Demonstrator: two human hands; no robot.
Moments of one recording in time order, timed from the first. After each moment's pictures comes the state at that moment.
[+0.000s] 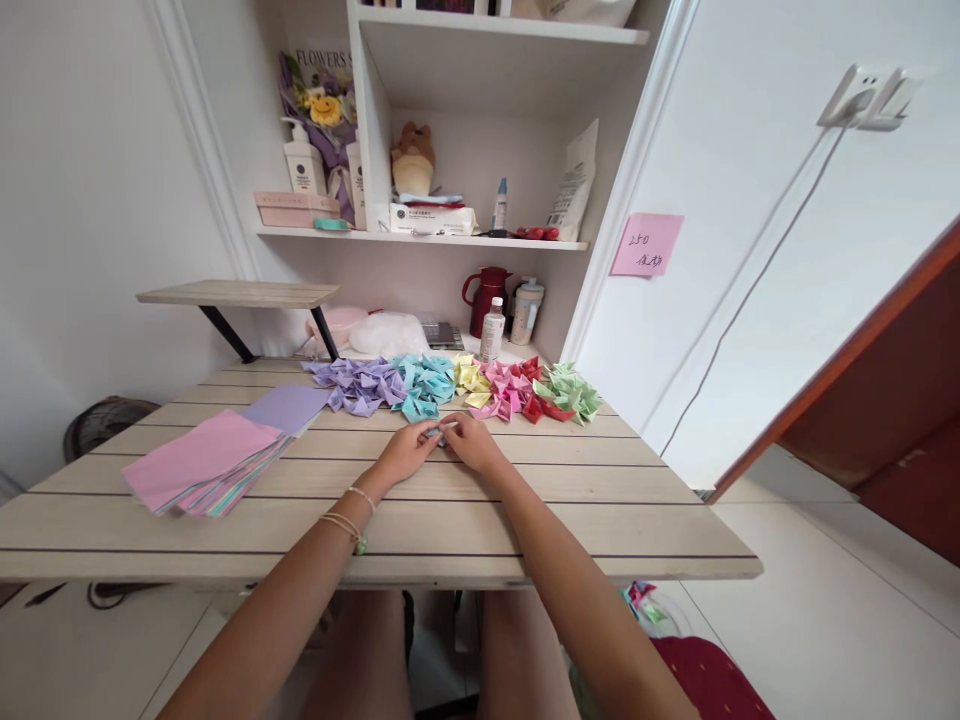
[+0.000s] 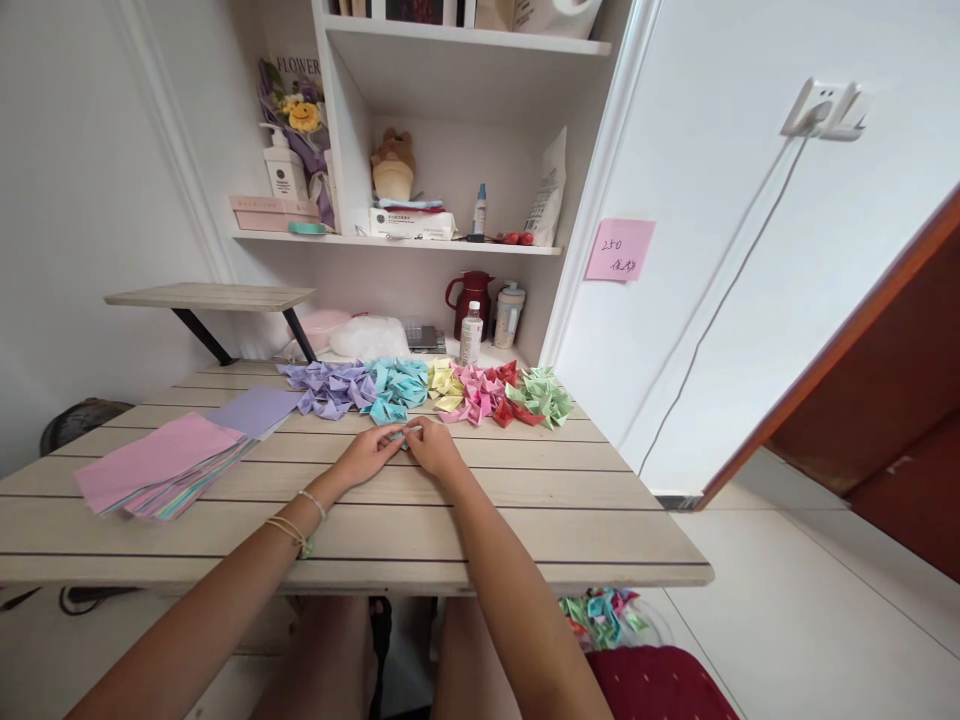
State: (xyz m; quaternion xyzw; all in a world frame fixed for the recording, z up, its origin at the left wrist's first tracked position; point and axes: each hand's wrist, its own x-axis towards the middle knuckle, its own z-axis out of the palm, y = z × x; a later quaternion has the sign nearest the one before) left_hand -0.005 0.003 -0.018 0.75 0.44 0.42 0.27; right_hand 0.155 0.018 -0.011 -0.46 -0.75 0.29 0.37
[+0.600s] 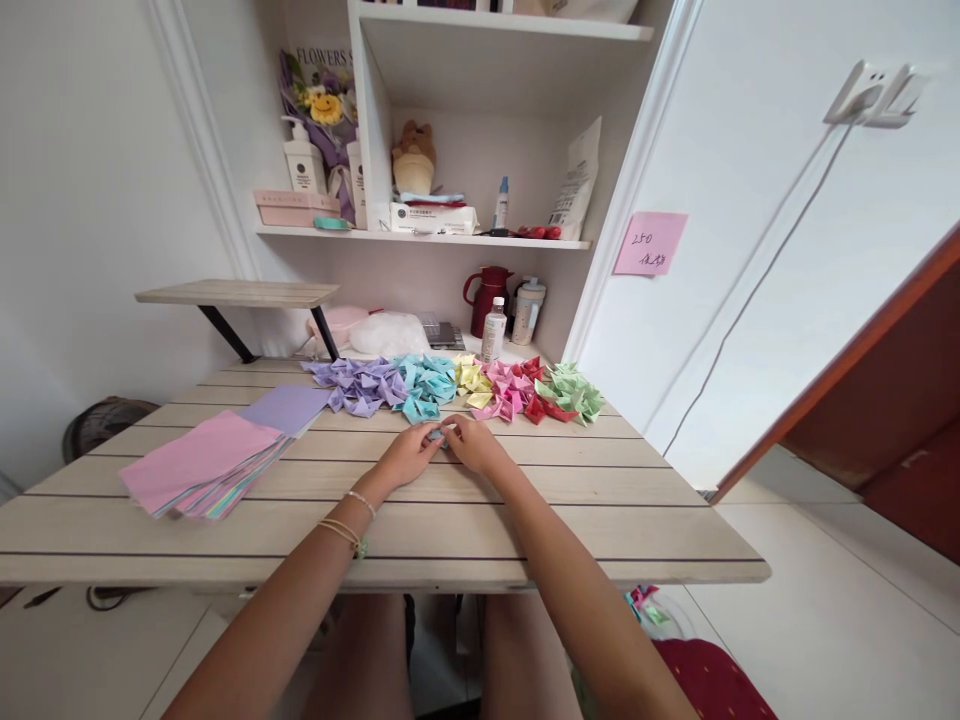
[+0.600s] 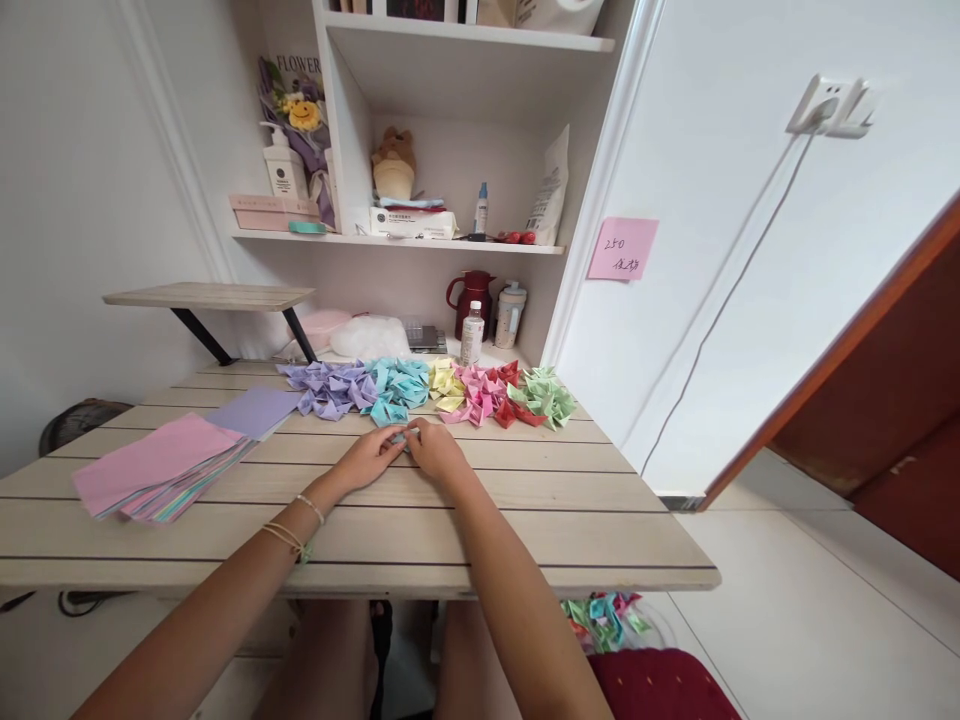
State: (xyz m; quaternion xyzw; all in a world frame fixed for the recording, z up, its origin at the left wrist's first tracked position) left_hand -0.004 -0.001 -0.015 0.76 0.42 0.42 0.26; right_hand 0.157 0.013 -0.007 -0.47 -0.79 0.20 0.33
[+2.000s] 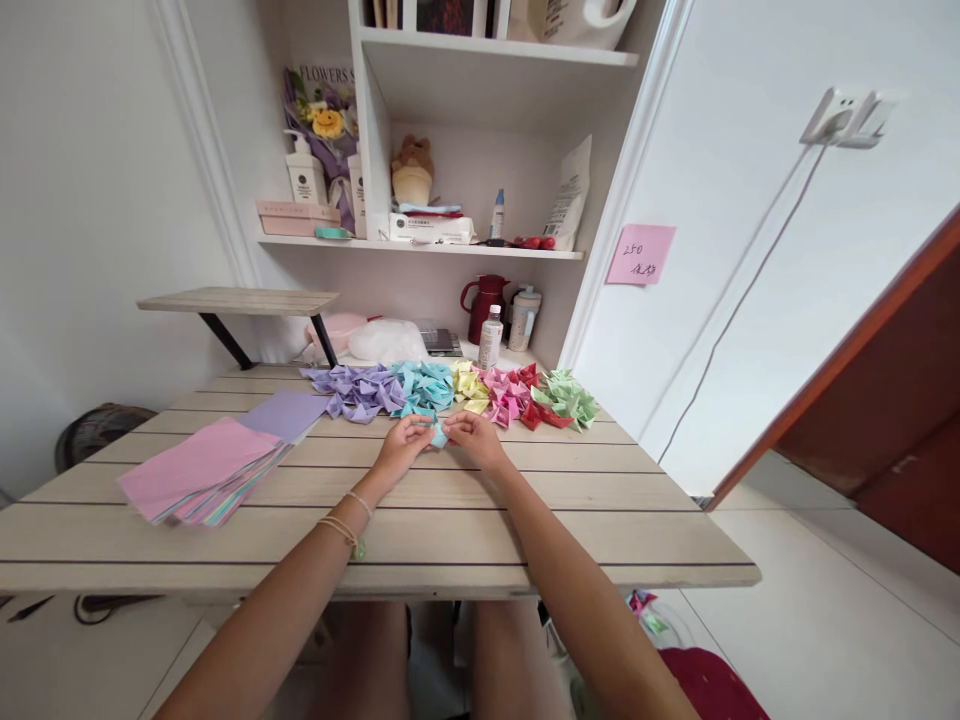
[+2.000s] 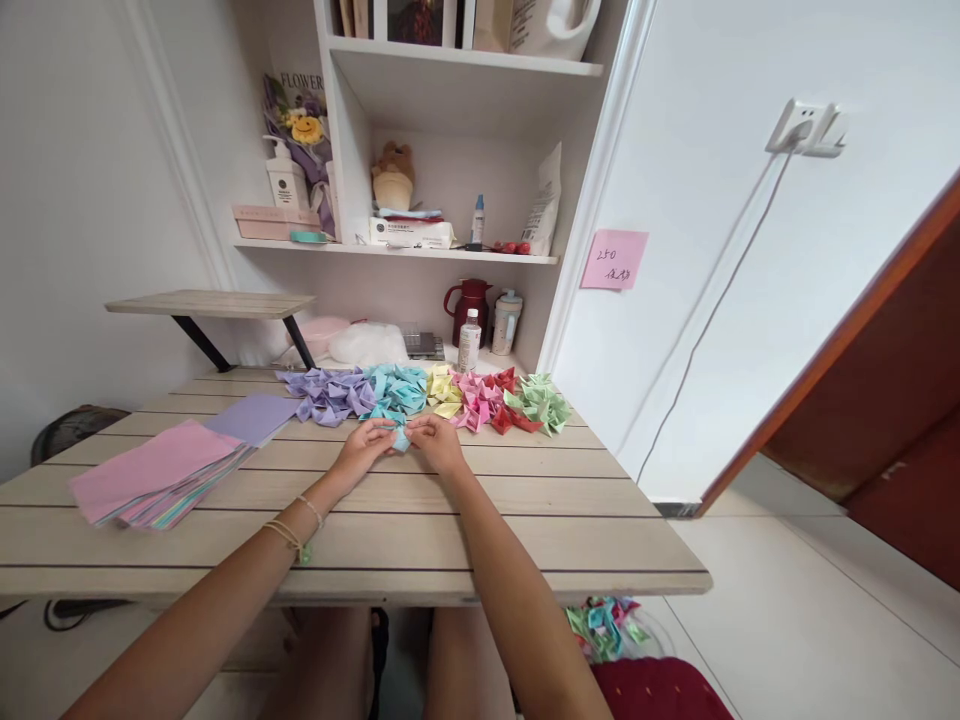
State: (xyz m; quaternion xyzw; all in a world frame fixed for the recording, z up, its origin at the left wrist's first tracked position) left_hand 0.000 0.002 -0.011 0.53 0.40 0.57 0.48; right_hand 0.153 0.026 -0.014 -0.33 -0.57 0.52 0.54
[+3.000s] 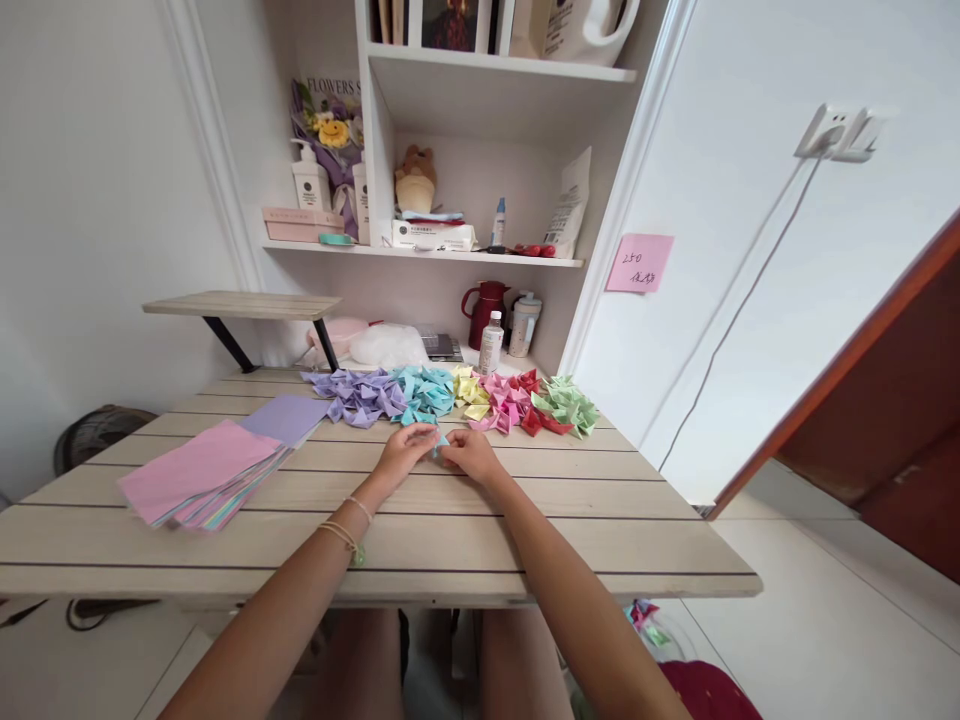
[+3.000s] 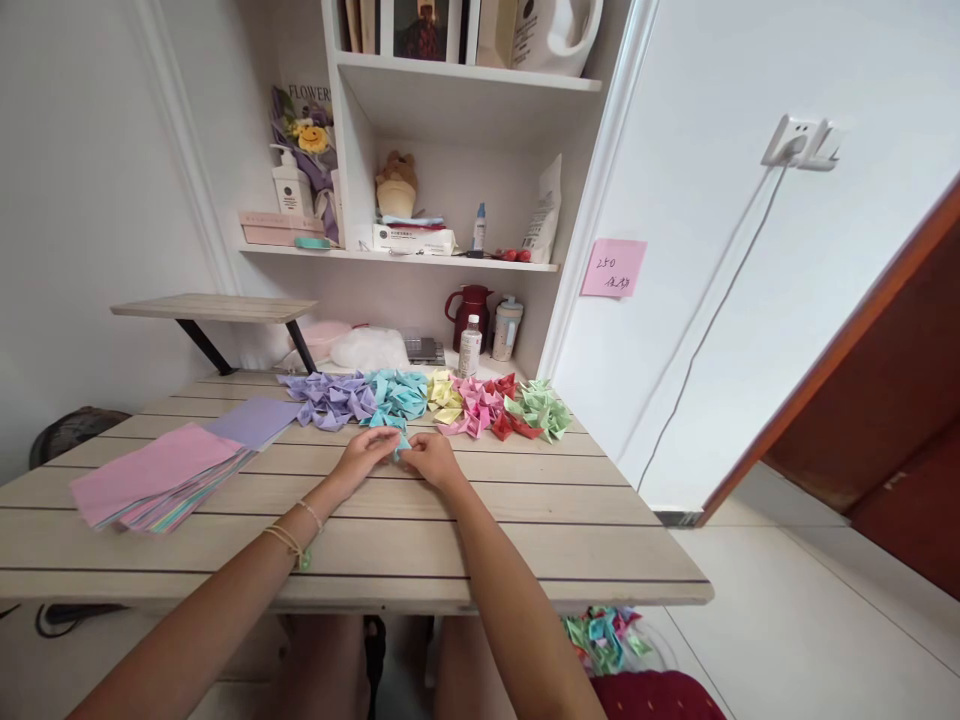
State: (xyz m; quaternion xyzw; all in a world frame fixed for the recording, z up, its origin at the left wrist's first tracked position) left_hand -0.002 0.000 -0.006 0.55 0.44 0.54 0.45; right_hand 0.154 0.014 -0.009 -0.43 -0.69 0.42 0.41
